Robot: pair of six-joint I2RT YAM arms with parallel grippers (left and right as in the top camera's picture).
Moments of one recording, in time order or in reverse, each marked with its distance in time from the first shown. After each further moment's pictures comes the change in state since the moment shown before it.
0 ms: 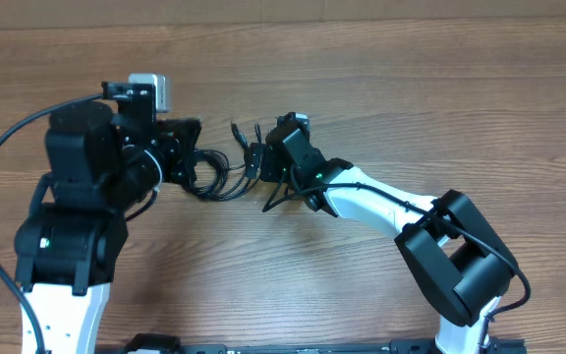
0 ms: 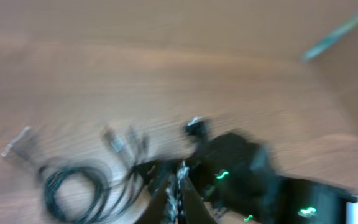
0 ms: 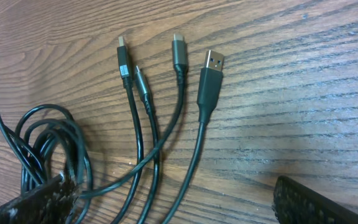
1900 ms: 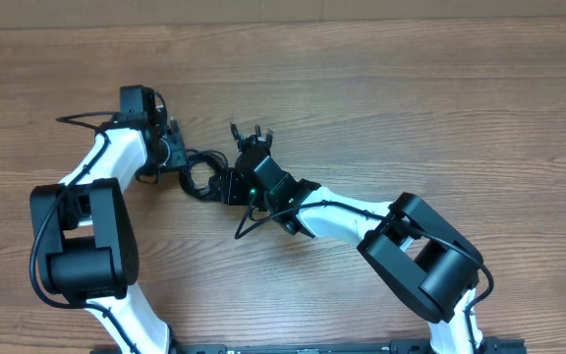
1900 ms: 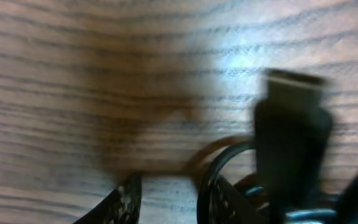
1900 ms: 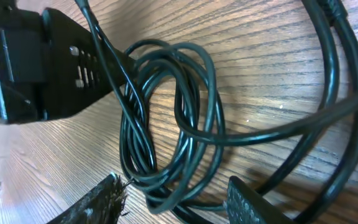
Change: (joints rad) left arm 0.180 0.879 -0.079 0.252 -0.301 0.101; right arm 0.137 0.108 -0.002 0.250 -0.174 0.130
